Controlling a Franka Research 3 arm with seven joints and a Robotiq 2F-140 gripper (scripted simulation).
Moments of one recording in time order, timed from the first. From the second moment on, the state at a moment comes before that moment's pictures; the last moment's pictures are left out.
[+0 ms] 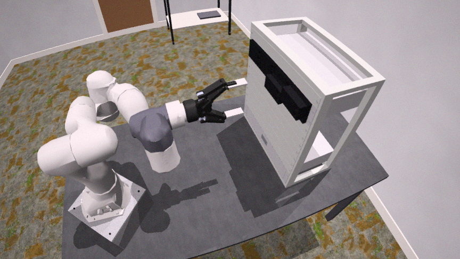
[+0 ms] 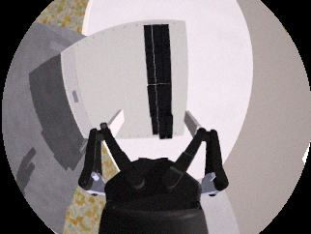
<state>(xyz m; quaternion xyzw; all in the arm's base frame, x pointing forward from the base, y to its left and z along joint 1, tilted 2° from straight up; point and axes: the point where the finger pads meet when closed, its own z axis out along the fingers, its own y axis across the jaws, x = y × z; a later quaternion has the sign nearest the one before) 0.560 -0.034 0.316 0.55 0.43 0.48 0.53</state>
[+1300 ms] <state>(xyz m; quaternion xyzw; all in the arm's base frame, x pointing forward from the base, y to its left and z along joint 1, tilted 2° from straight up) 0.558 -0.037 0.311 0.53 0.46 0.46 0.55</state>
